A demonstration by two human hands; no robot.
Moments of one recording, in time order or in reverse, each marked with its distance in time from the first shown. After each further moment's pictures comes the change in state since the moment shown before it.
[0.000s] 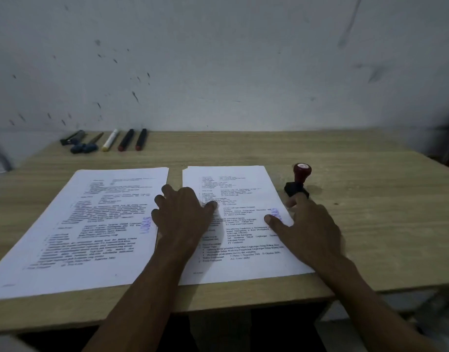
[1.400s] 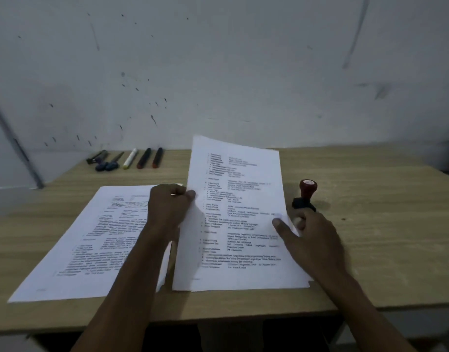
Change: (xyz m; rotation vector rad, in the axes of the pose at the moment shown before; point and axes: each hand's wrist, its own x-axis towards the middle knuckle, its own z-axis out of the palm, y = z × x) left_hand 0.032 -0.024 -0.047 -0.856 0.004 -0.104; right_hand -0.006 -0.010 -0.004 0.238 0.048 0.052
